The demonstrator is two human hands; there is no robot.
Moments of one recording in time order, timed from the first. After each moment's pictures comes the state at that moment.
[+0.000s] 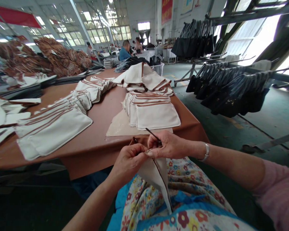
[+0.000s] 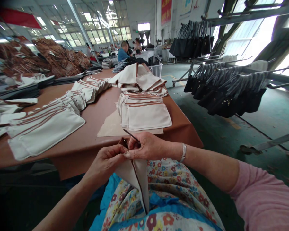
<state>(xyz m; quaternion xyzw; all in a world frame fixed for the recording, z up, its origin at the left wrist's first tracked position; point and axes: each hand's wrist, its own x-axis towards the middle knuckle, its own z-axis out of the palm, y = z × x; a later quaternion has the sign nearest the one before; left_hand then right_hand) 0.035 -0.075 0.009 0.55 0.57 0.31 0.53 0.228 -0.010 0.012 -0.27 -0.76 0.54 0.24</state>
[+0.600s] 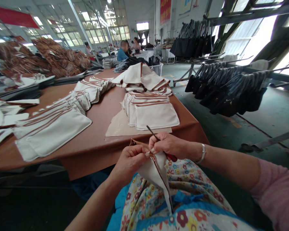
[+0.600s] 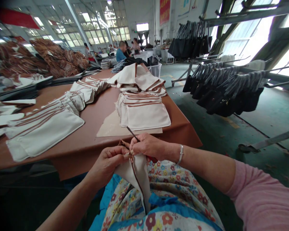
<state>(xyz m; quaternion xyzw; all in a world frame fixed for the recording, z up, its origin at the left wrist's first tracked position) 0.039 -0.076 -0.001 0.47 0.52 0.35 0.63 0.225 -0.019 0.009 -0.37 -0.60 0.69 0.18</state>
